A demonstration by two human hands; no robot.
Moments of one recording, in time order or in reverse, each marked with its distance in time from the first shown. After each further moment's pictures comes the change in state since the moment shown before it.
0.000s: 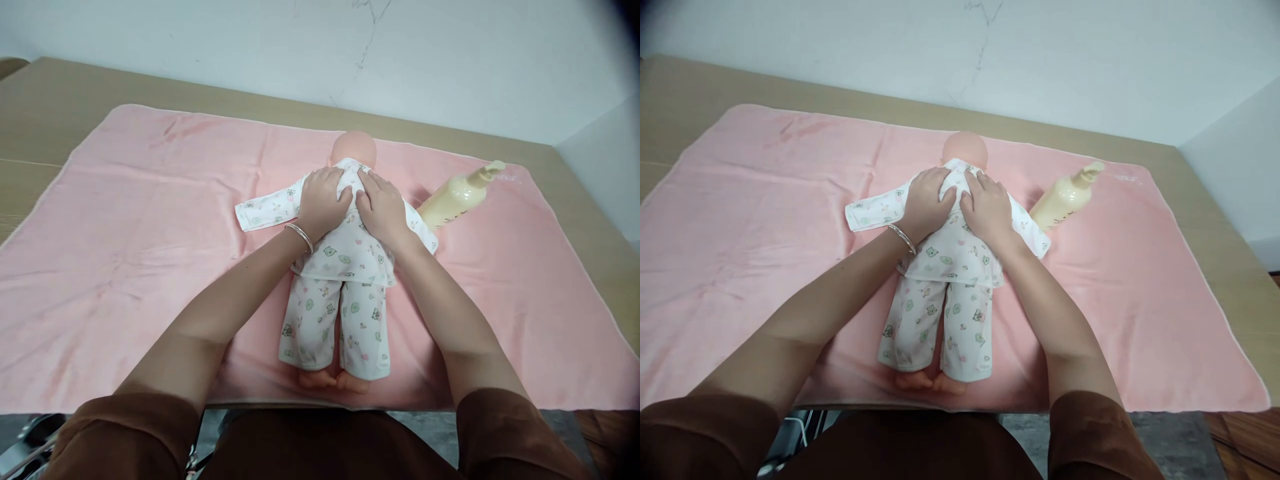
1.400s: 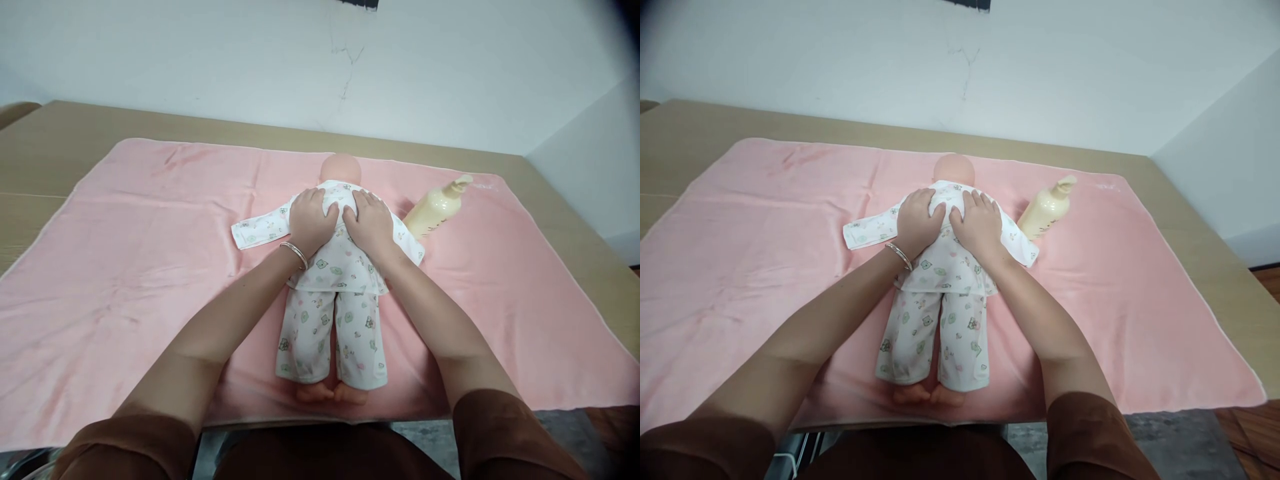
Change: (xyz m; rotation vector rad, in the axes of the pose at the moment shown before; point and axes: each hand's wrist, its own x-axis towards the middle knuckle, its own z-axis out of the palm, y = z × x) left_hand -0.006 0.001 0.000 0.043 0.067 -0.082; right_hand -0.003 -0.006 0.005 0.012 0.056 0.172
